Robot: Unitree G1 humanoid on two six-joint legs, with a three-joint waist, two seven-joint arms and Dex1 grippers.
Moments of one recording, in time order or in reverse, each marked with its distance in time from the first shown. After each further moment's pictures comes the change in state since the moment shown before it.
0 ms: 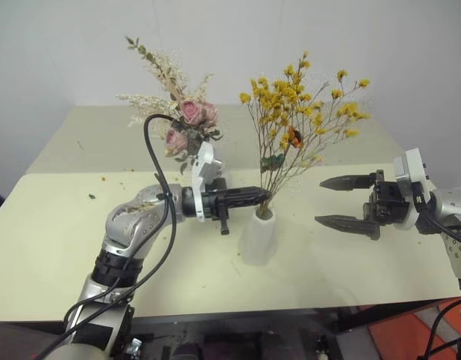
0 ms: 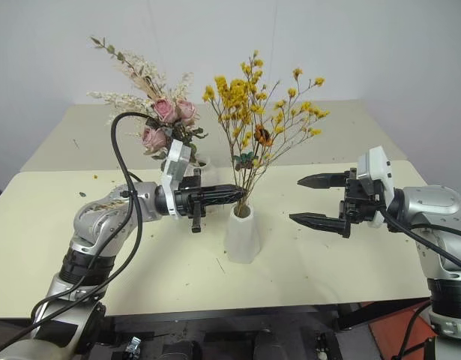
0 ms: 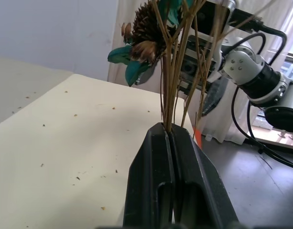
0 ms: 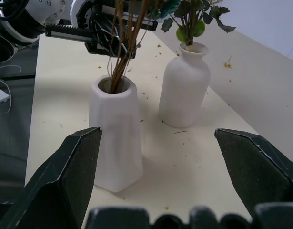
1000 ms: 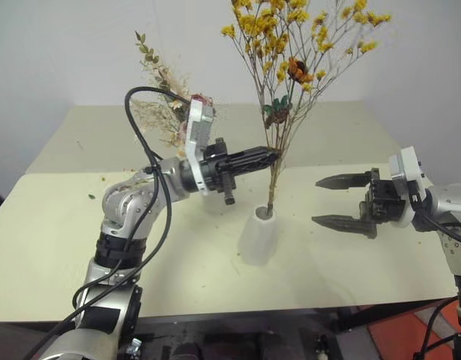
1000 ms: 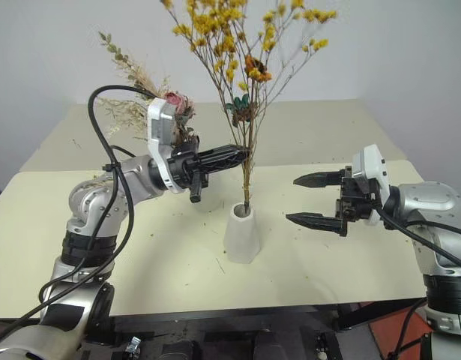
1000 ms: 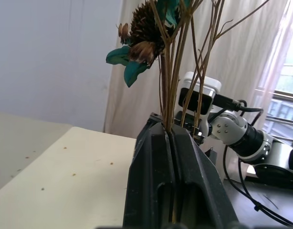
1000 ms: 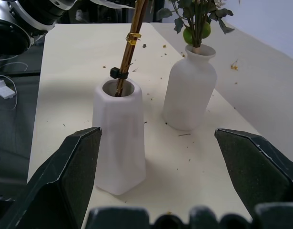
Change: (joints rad) left arm -0.143 -0.046 0.077 0.038 -0.159 0.008 0.089; right arm -0.018 0.008 0.019 0.001 -0.009 0.003 0.014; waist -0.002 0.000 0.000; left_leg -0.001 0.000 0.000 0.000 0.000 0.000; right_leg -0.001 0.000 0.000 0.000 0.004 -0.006
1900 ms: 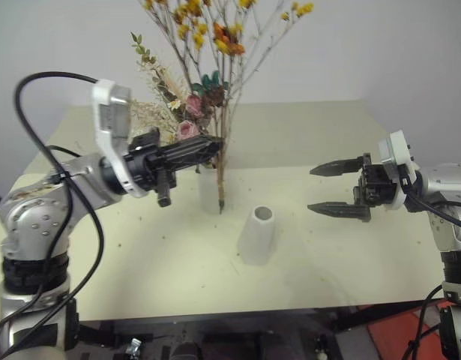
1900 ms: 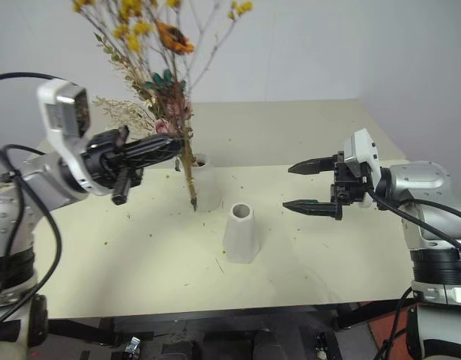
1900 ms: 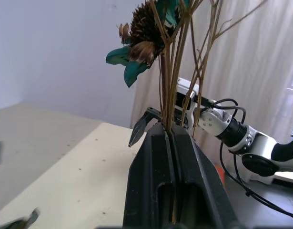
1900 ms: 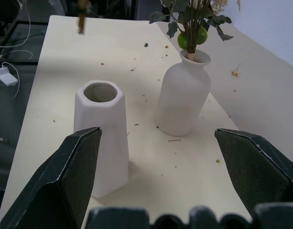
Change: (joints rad) left arm 0.117 0.305 0.170 -0.195 -0.311 0.087 0.140; right arm -0.173 0.031 0.067 0.162 -0.084 -0.067 0.097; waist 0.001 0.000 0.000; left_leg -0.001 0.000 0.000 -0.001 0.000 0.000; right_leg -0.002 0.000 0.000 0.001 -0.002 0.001
